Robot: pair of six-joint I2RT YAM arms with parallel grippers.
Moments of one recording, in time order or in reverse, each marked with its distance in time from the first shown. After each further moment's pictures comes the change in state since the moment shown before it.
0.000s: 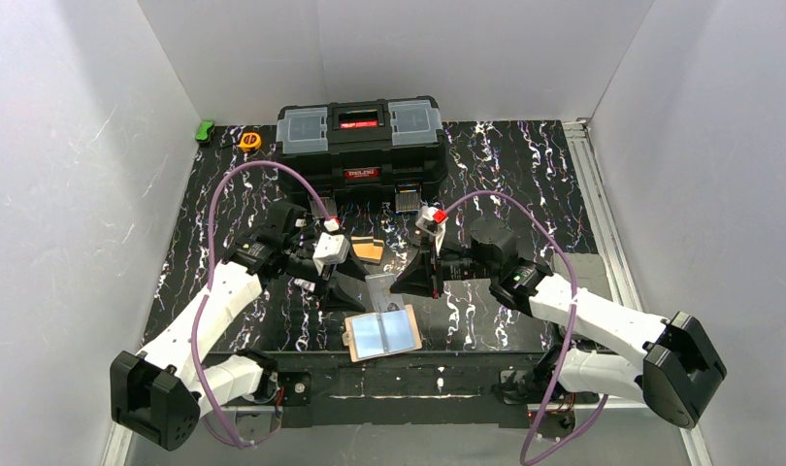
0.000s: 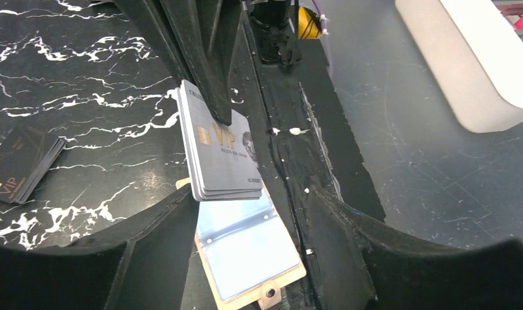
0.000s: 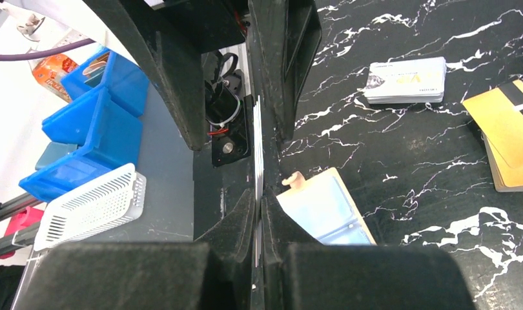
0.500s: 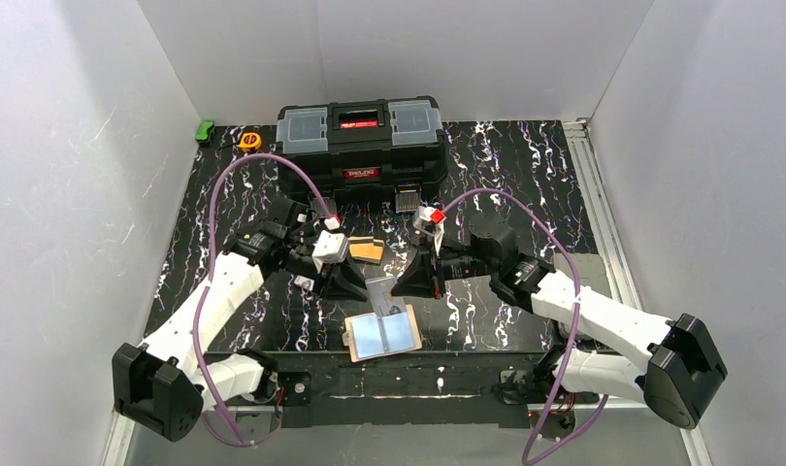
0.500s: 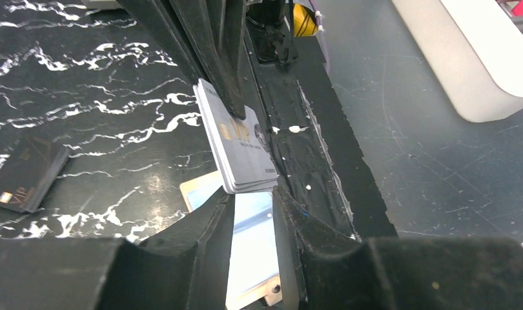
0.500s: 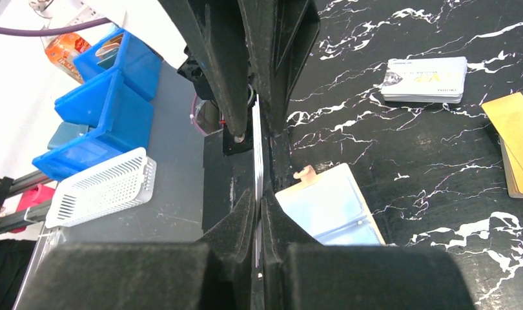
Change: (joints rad) left arm 0.000 0.035 0.049 -0.116 0.016 0.107; right arm 0.000 -0.006 0.046 -0.080 -0.054 -0.043
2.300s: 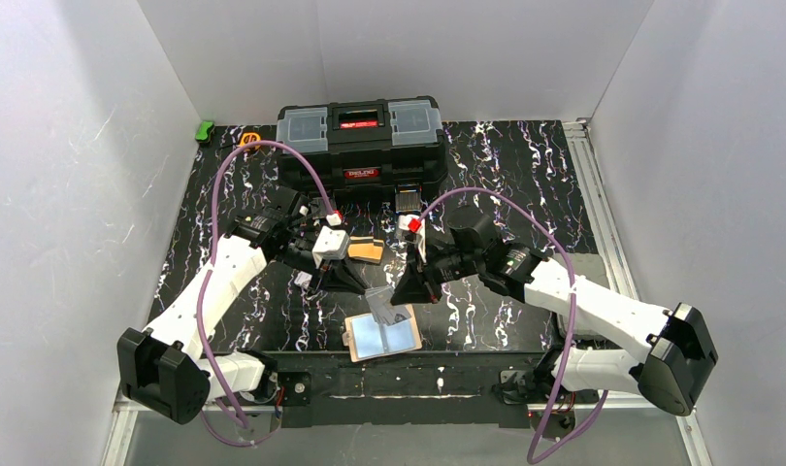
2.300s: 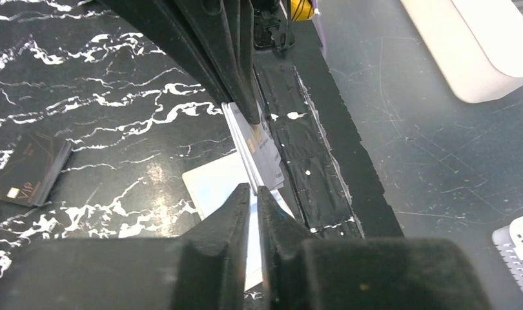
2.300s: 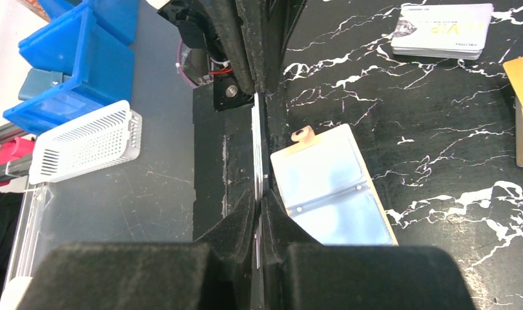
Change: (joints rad) left arm 0.011 0.101 0.162 -0.286 -0.033 0.257; right arm 0.067 0.068 0.174 -0.374 0.020 -0.215
